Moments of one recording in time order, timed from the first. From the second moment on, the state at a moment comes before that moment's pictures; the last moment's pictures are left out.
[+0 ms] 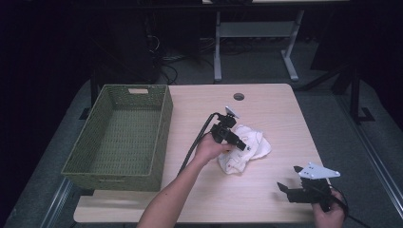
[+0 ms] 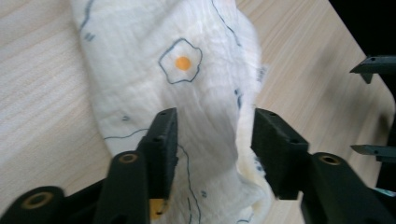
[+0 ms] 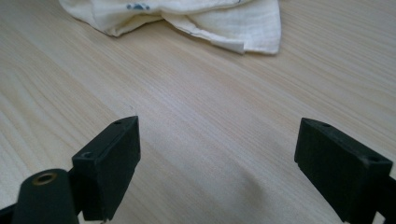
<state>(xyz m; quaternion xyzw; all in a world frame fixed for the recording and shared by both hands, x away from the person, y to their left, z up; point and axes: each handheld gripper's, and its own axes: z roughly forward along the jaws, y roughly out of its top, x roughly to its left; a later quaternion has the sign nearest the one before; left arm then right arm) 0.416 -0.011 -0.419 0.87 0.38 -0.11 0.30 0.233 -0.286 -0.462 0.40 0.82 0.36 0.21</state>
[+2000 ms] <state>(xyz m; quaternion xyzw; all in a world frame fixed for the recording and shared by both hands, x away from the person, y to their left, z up) 0.331 0.084 -0.399 0.86 0.32 -0.06 0.40 0.241 -0.298 -0.466 0.42 0.81 0.35 0.22</state>
